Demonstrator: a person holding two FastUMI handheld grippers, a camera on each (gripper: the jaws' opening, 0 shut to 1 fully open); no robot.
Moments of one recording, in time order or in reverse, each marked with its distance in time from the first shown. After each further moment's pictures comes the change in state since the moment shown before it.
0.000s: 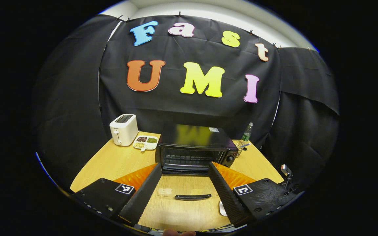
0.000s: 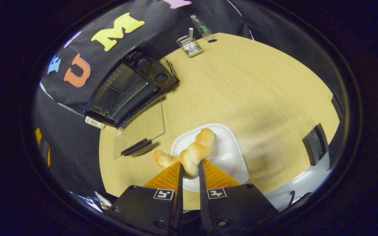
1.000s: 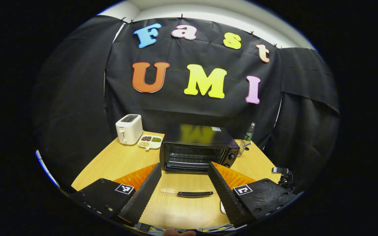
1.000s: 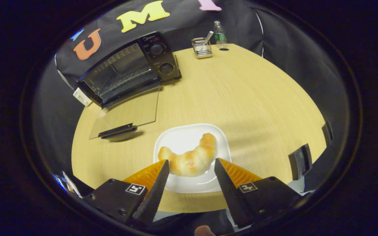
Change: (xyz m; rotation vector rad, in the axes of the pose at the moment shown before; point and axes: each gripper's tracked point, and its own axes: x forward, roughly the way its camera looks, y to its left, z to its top) left arm -0.011 -0.006 -0.019 0.006 0.004 0.043; right arm 0.025 -0.045 -0.018 -0.245 0.013 -0.165
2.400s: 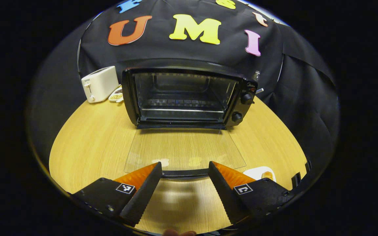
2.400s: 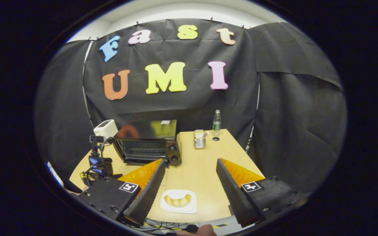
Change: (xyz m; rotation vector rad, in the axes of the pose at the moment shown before) left arm 0.109 -0.014 -0.166 0.043 0.303 -0.105; right arm -0.262 0.029 0.135 -0.233 -0.649 -0.062
